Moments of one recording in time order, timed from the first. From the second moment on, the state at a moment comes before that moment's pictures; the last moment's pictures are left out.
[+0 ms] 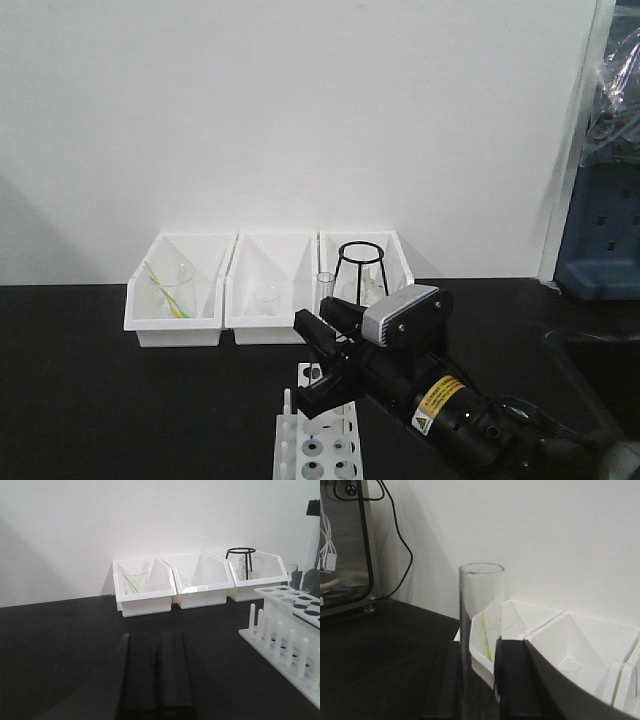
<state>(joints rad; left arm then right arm) -0.11 -0.02 0.03 0.00 0.05 0.03 0.48 1.78 -0.92 -0.32 -0.89 0.23</state>
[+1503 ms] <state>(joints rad) -0.11 -0.02 0.03 0.00 0.05 0.03 0.48 2.00 -0.92 -0.33 -0.97 0.23</state>
